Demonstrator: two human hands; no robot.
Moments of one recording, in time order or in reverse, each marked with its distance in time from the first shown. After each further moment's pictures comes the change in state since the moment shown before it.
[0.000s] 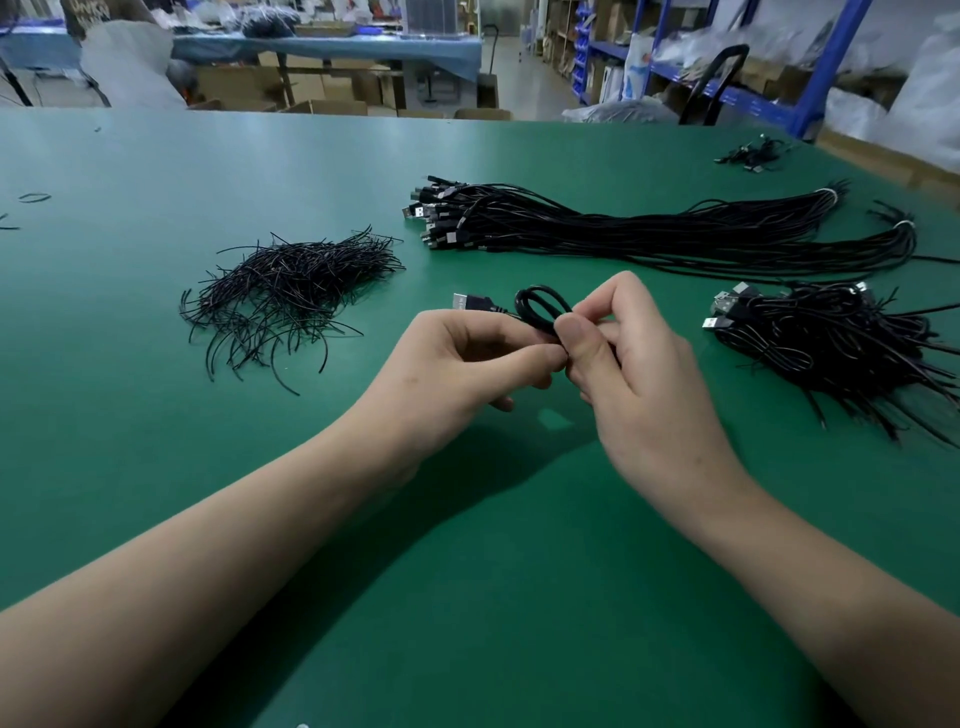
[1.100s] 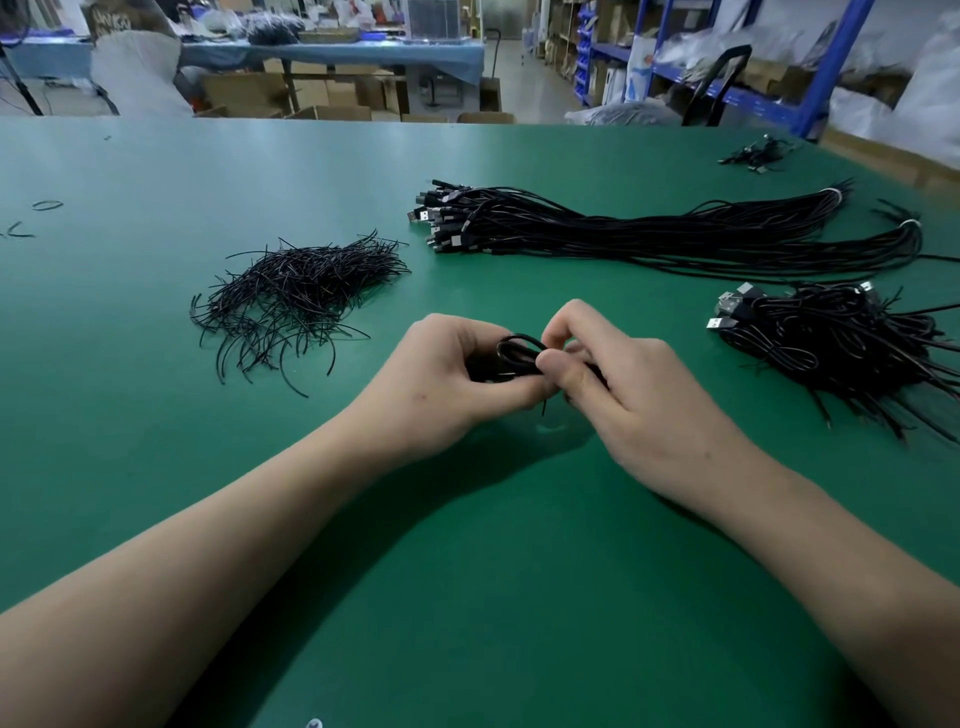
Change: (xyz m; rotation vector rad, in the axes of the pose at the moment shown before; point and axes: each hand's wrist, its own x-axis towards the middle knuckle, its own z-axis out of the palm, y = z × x) left_hand 0.002 -0.004 -0.014 0.212 -0.139 0.054; right_hand 0.005 0.008 -0.014 -0.304 -0.303 -0.087
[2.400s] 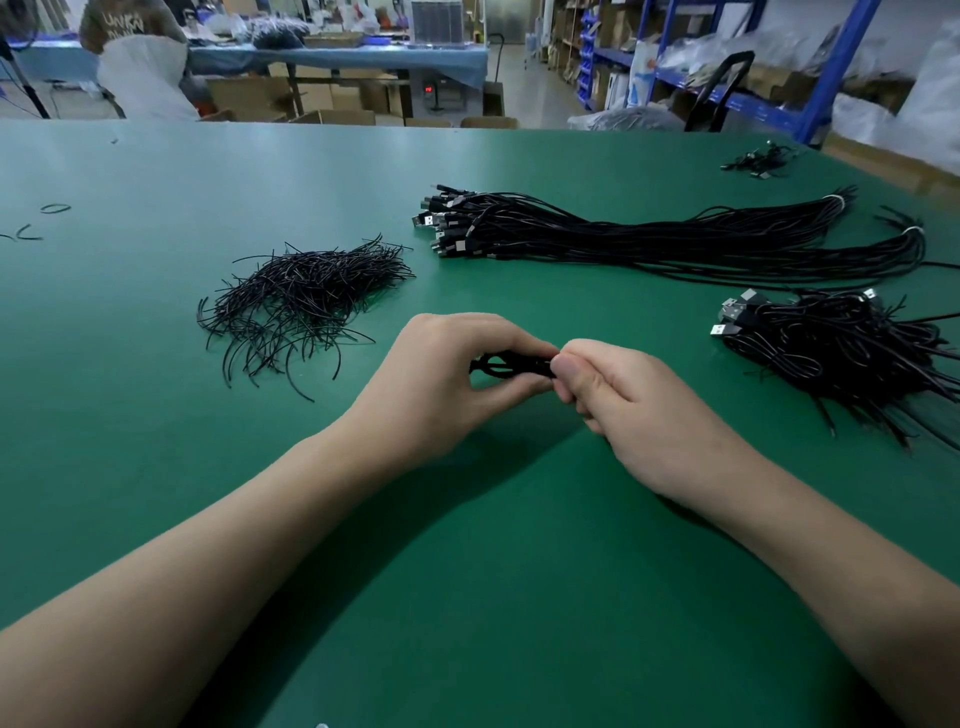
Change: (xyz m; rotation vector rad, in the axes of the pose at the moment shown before) left_hand 0.001 0.003 -0.006 0.498 0.140 0.288; right_hand 0.001 0.004 0.004 0.189 -0.085 0.207
